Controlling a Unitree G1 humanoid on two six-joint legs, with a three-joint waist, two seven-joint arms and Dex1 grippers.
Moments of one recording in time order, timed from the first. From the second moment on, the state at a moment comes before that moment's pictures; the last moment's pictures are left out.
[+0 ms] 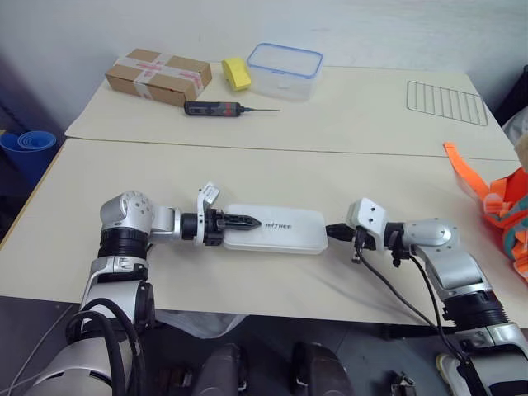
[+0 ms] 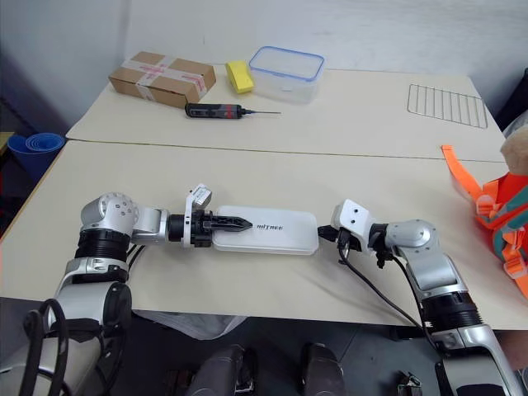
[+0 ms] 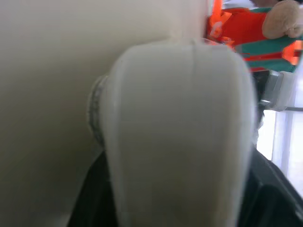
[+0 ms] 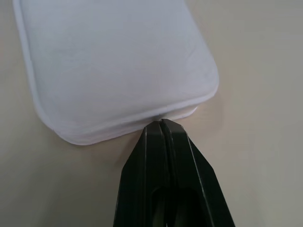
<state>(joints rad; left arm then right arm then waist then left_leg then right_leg) -0.90 0.40 0.20 0.64 -0.74 1.61 -0.67 -0.44 -0.66 0.12 0.17 0.12 0.11 1.06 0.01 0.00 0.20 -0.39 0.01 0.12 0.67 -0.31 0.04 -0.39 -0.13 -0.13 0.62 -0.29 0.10</state>
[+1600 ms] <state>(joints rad) -0.37 0.57 -0.03 -0.20 -0.64 0.60 -1.18 -0.40 -0.73 -0.55 0.48 0.36 0.06 0.52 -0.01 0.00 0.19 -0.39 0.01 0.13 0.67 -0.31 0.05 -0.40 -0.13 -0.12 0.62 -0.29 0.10</state>
